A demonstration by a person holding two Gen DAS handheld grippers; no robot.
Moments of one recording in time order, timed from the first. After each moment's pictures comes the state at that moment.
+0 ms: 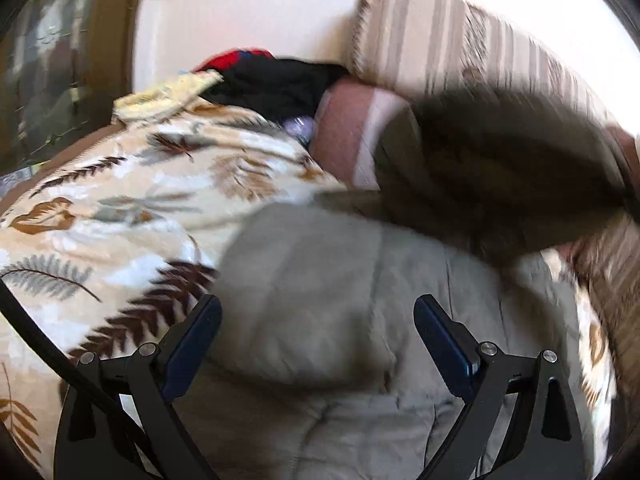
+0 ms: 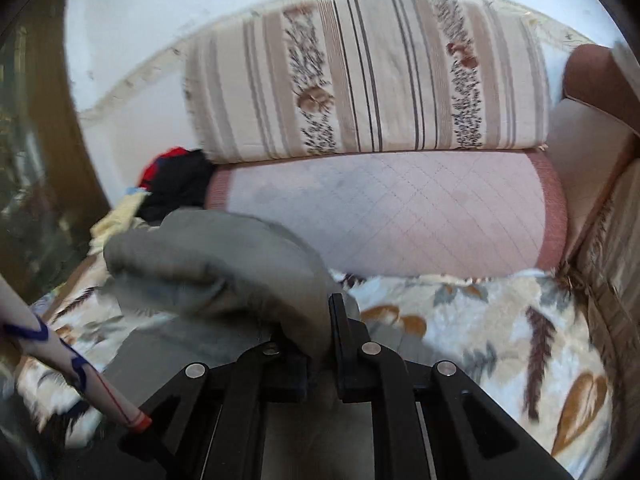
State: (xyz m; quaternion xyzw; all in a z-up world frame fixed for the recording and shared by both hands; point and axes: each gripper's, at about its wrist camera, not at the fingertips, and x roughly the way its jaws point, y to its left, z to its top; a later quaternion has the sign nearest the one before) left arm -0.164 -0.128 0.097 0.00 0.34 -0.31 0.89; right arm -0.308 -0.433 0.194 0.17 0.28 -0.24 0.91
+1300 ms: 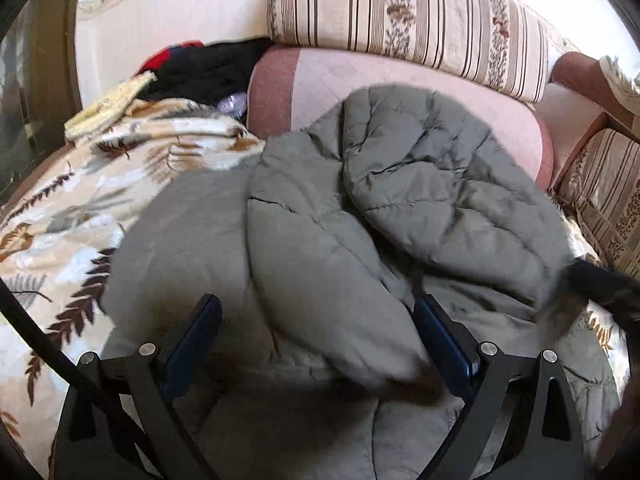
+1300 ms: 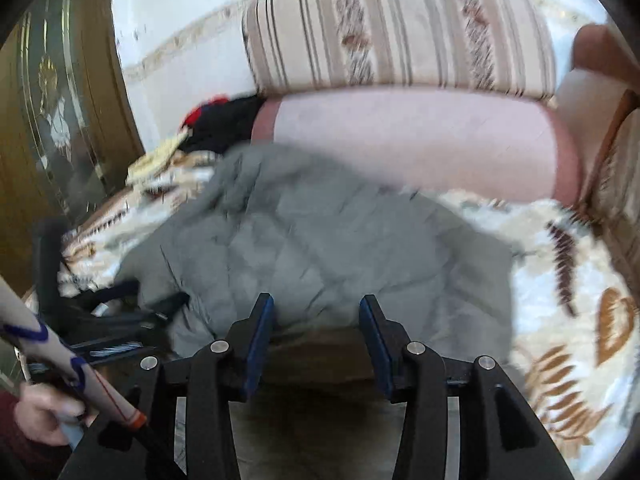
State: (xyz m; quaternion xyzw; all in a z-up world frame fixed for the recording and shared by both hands) left arm -0.217 -0.187 0.068 0.10 0.34 -0.37 0.86; right arm -0.361 -0.340 0.088 0.15 0.32 -0.18 0.92
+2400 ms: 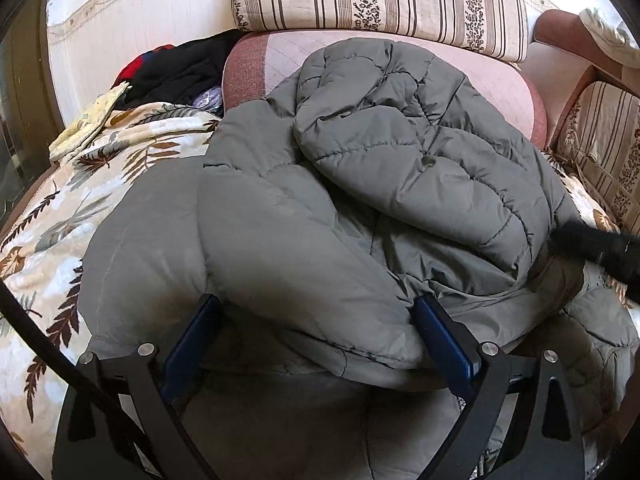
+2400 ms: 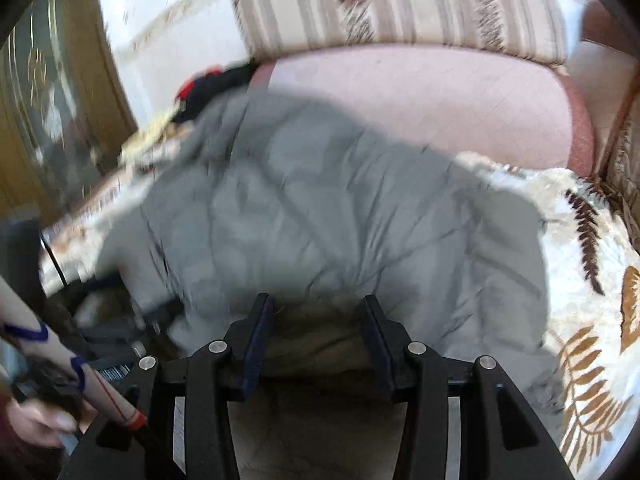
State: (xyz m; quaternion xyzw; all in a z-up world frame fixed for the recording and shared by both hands) left arm -0.225 -0.213 0.041 0.16 0.34 -0.38 0.84; right arm -0.355 -0.357 0.065 0.18 0.33 -0.18 0.91
